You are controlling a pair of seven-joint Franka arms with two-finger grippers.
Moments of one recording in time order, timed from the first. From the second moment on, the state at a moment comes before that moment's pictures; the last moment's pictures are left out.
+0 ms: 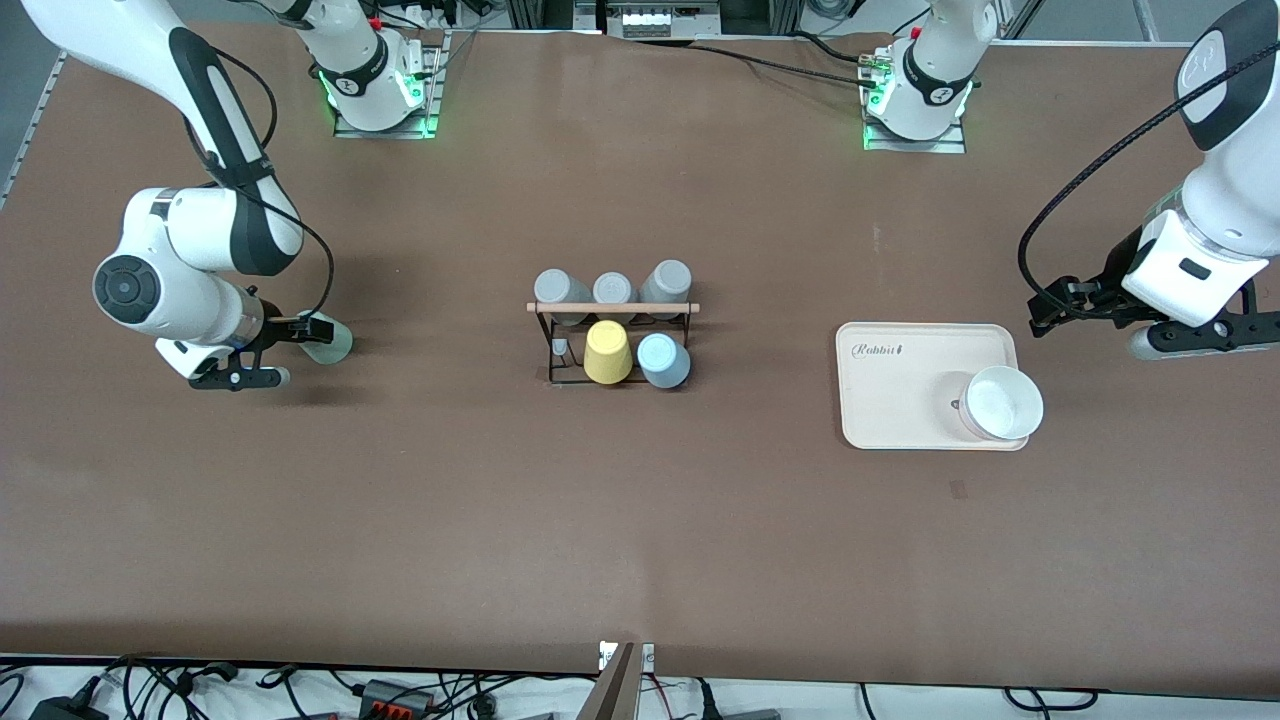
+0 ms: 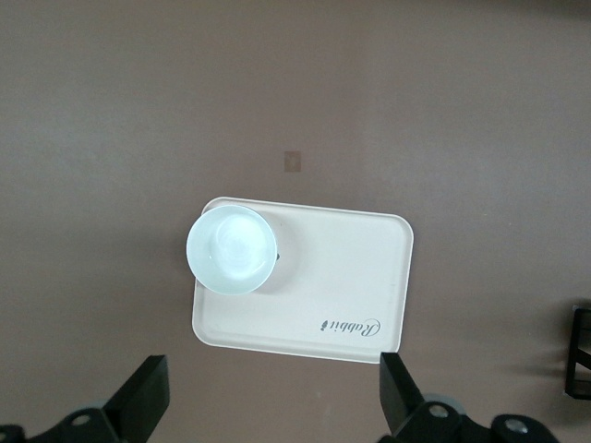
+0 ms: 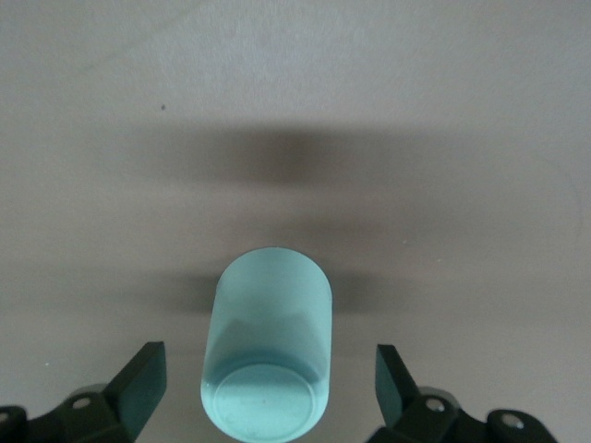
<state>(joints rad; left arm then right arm) 0.29 0.09 -0.37 -1.68 0.06 1.82 -0.21 0.02 0.34 -0.04 -2.11 -0.04 2.25 -0.03</state>
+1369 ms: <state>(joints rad) 0.37 0.07 -0.38 -1.68 -0.03 1.72 -0.15 0.05 0.37 0.04 -1.77 0.03 1.95 -0.02</state>
